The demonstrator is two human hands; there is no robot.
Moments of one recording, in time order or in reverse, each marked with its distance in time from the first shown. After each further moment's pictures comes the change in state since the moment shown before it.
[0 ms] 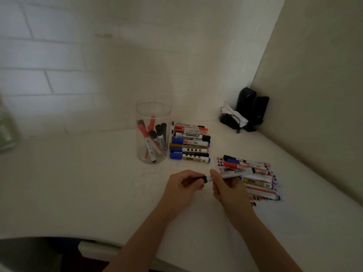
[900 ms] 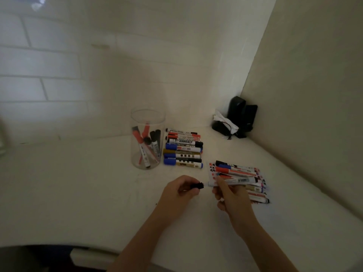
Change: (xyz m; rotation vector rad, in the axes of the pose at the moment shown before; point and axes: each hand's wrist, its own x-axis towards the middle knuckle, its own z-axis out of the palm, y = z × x) left_hand -0.001 -0.001 0.002 0.074 -0.049 0.025; right_hand -0.012 -0.012 -0.022 -0.047 0.034 -0.039
